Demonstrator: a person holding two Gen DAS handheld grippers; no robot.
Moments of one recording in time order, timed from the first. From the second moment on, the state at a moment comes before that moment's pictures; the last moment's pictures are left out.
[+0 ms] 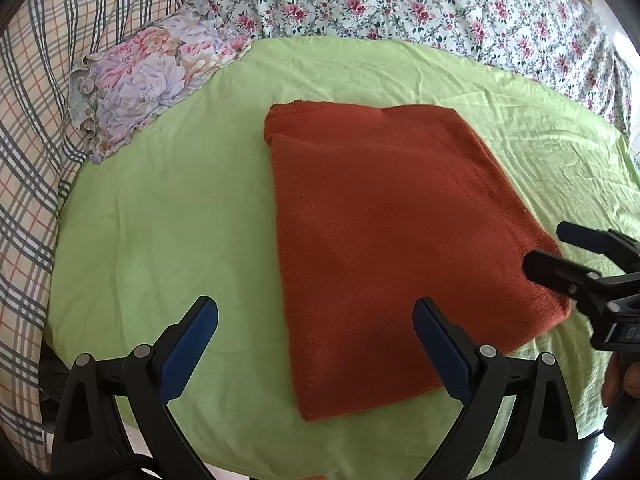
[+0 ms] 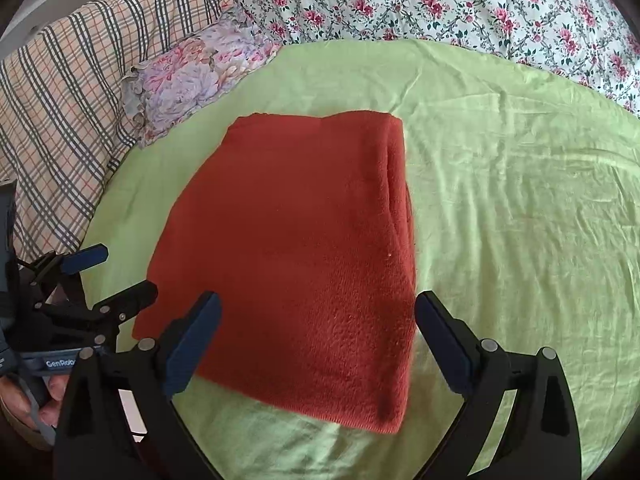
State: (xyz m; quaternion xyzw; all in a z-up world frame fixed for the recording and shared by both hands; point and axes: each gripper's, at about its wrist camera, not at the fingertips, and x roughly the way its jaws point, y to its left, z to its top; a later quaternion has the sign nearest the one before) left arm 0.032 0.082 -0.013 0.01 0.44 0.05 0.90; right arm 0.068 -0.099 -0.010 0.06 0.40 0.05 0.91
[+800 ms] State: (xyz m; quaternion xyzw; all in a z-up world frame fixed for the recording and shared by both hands) left arm 0.021 0.079 -0.007 -0.01 0.42 0.03 0.91; right arm 0.066 -0.095 -0.015 0.07 0.40 0.05 0.91
